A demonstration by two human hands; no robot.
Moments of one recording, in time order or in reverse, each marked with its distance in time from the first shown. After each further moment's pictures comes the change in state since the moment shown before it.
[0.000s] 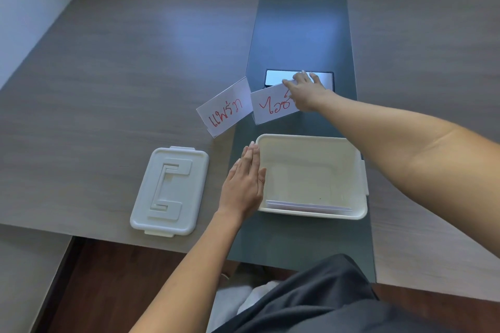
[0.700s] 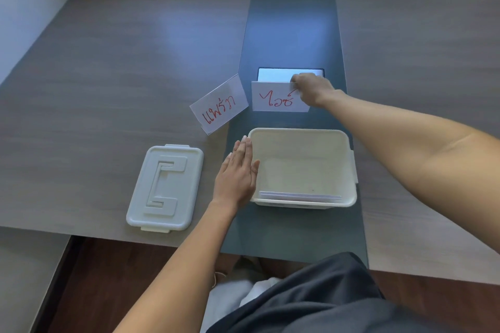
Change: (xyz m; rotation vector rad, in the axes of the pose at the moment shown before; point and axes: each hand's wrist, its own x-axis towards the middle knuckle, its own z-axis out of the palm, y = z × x) left_hand 0.000 0.005 -0.006 0.029 -0.051 -0.037; right_hand -0.045 0.021 -0.015 0.222 0.152 0.065
